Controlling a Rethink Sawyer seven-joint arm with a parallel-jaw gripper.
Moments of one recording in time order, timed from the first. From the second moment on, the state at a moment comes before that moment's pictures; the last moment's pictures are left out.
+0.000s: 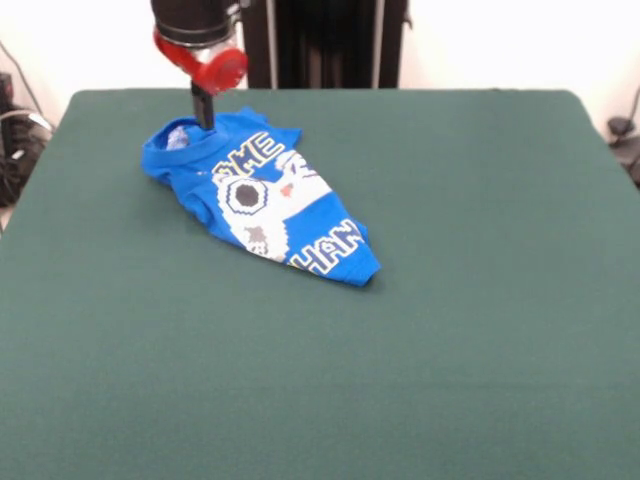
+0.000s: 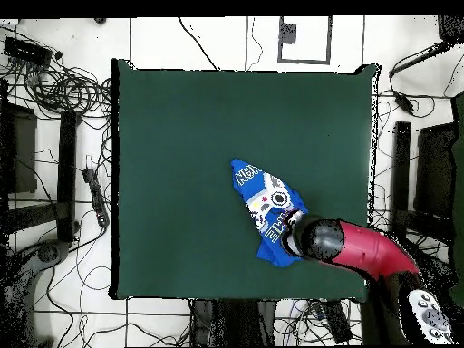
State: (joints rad) arm -0.52 -0.65 0.03 1.80 -0.29 0.50 2.37
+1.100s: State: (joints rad) arm -0.21 -0.43 -0.12 1.60 -0.04 0.53 2.38
